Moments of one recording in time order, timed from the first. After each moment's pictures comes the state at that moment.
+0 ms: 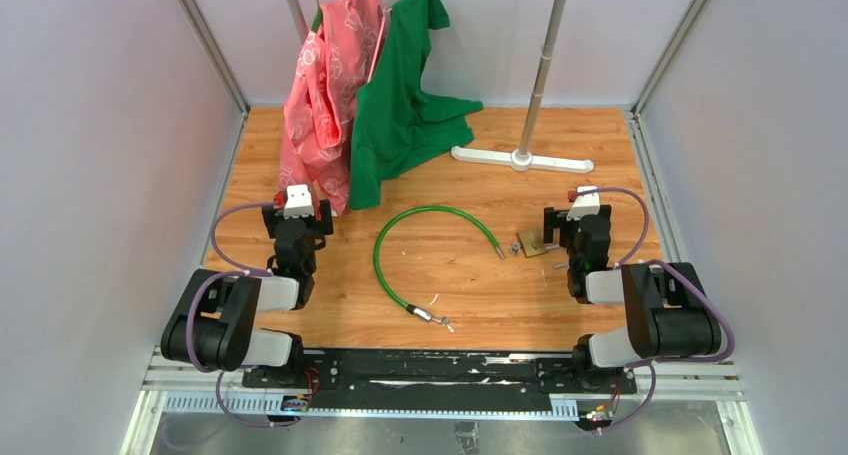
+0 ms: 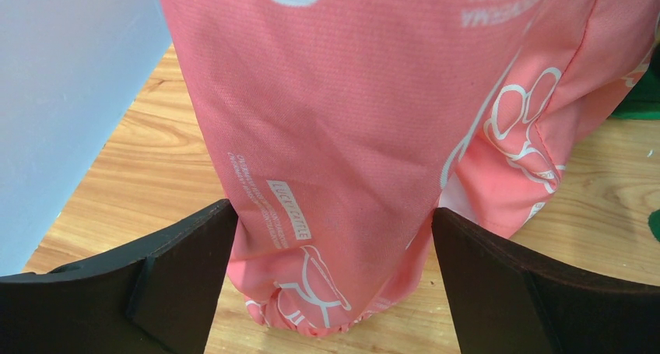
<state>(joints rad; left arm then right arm) -0.15 1.36 0.19 1.02 -0.40 0.07 0.05 1.42 0.24 0.89 0.13 -0.14</state>
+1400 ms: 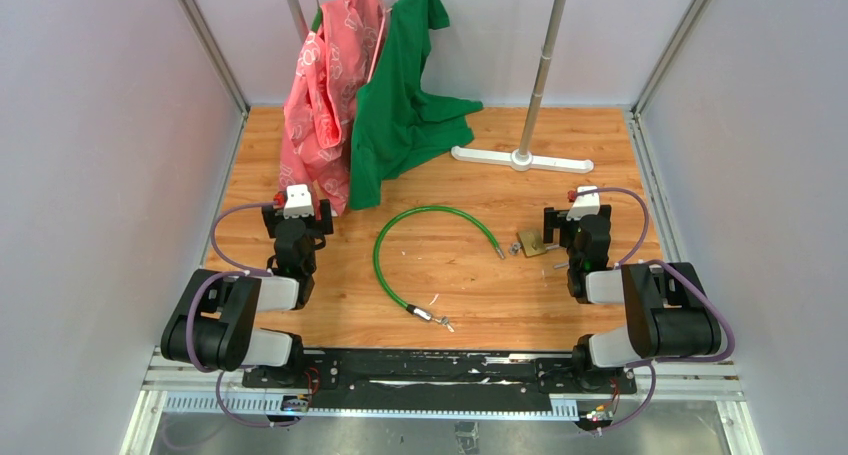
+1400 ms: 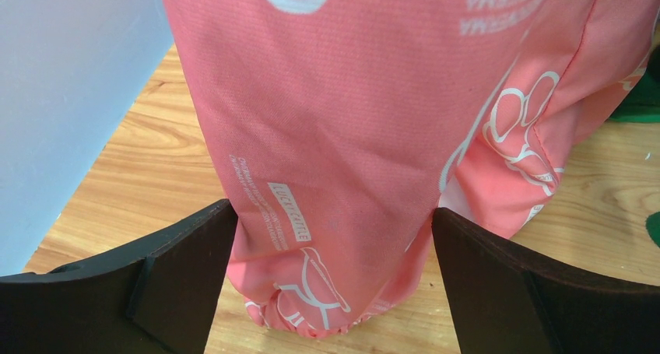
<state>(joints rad) -0.15 1.36 0.19 1.02 -0.40 0.07 0.05 1.42 0.24 0.89 0.13 -0.14</state>
